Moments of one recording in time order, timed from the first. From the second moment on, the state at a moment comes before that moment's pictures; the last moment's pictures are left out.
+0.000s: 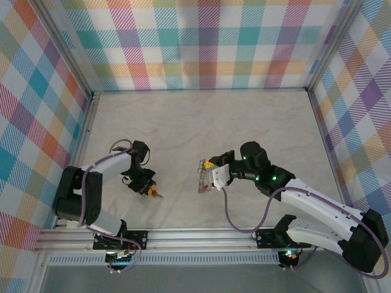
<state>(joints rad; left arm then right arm) -0.25 1.51 0.78 -0.88 0.27 -1.21 0.80 1.00 0.71 -0.11 -0.35 -1.15</state>
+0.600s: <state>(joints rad) -0.25 1.47 0.78 -0.90 0.24 -1.17 0.80 1.00 0.71 -0.11 -0.35 -1.15</state>
